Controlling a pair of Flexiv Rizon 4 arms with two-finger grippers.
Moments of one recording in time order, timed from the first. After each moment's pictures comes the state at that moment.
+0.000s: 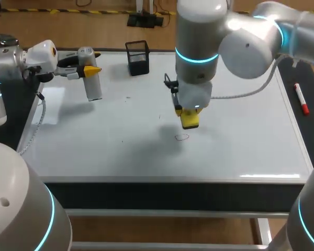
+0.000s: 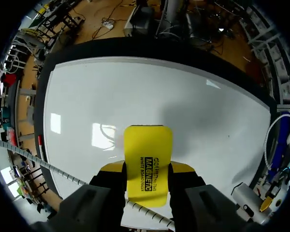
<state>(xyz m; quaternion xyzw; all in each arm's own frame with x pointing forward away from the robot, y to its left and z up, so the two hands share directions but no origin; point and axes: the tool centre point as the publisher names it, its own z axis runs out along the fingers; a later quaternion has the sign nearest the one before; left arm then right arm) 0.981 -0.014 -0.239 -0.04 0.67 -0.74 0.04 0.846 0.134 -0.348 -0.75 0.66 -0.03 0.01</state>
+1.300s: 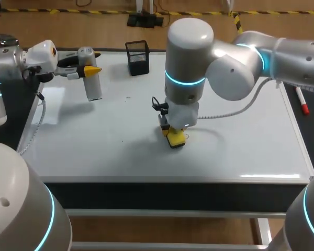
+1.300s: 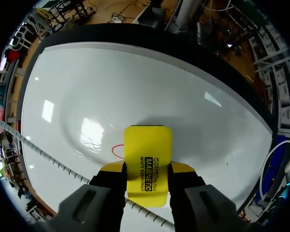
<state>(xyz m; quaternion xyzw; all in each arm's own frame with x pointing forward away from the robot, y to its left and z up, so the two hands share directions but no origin) 0.981 -0.014 -0.239 -0.04 0.67 -0.74 0.04 0.829 0.172 -0.416 -0.80 0.60 0.01 0.01</state>
